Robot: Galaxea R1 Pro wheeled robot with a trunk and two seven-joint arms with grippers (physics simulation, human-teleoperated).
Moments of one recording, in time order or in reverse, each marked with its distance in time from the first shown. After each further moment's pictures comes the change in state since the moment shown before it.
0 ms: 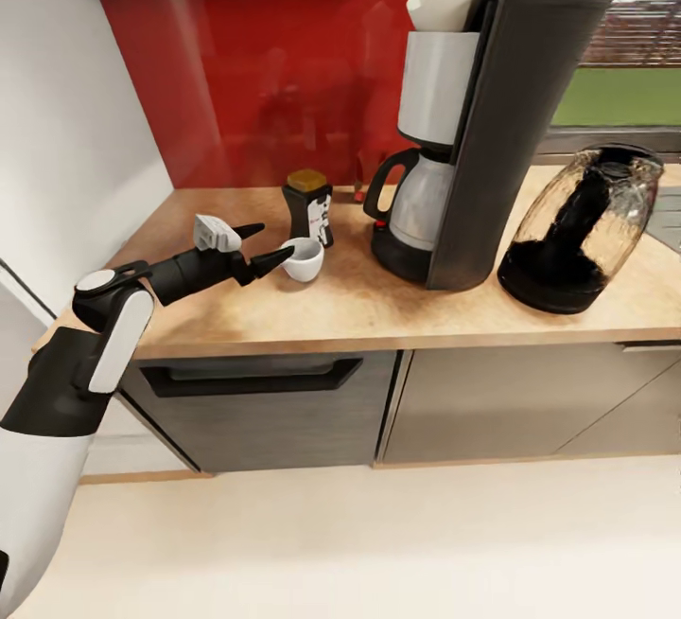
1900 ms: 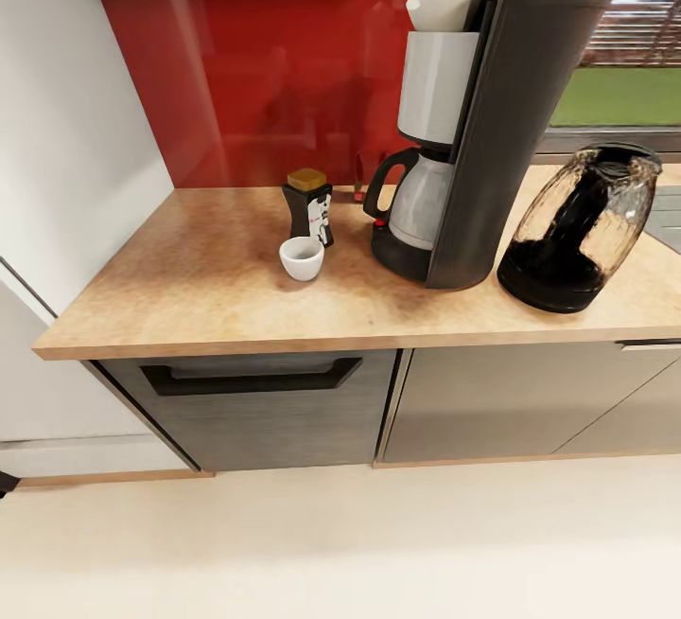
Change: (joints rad) left arm 0.619 -0.054 -0.107 1.460 0.108 -0.595 -0.027; right arm 0.000 0.001 -0.006 0.026 -0.175 0.000 0.005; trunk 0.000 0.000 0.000
